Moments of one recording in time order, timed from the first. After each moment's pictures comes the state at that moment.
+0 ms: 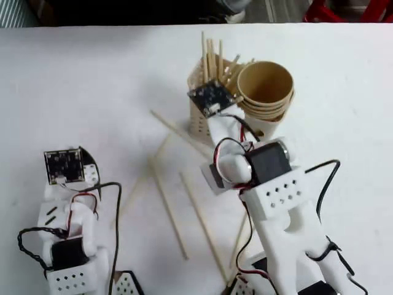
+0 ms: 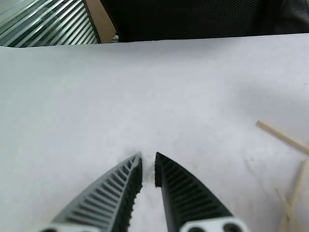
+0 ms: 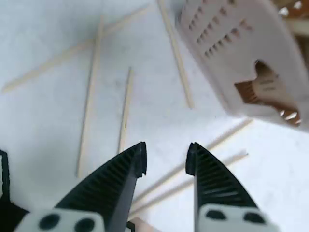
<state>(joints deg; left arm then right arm) -17.9 -103.6 92.5 44.4 -7.4 -28.7 -33.2 17.6 95.6 8.9</state>
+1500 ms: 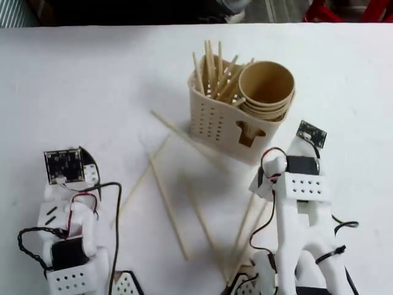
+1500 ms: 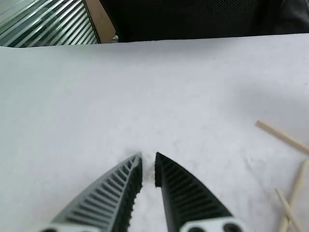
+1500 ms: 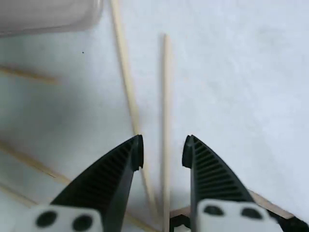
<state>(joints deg) -17.9 -103.6 92.5 44.4 -7.4 0.2 -33.7 50.3 76.4 -24.4</state>
